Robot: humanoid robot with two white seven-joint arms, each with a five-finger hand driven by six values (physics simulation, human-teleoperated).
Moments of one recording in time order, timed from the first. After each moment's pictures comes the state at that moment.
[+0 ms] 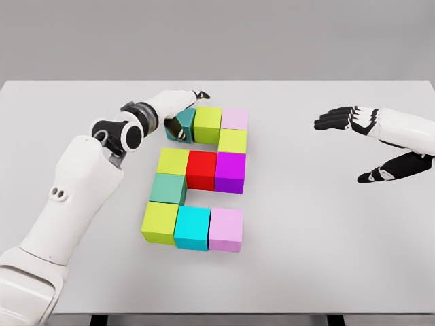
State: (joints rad) left arm -0.68 0.15 -0.48 -1.25 -0.83 0.12 -0.61; right arm -0.27 -1.05 0.25 -1.75 -0.26 -0.61 0.61
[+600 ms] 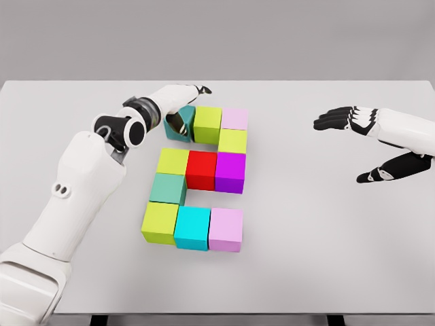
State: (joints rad) left arm -0.70 0.13 -0.47 -1.24 -0.86 0.12 -0.61; right arm -0.27 -1.05 0.25 -1.75 -0.26 -0.61 0.61
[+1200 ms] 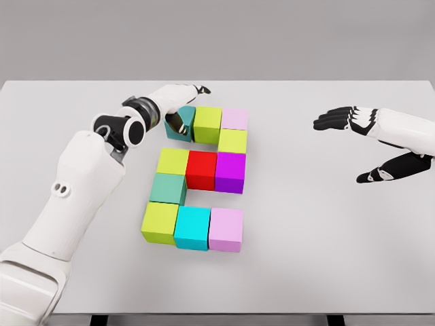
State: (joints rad) left arm -0.70 0.13 -0.47 -1.24 -0.86 0.12 -0.61; right arm -0.27 -1.05 0.25 -1.75 -0.26 -0.61 0.61
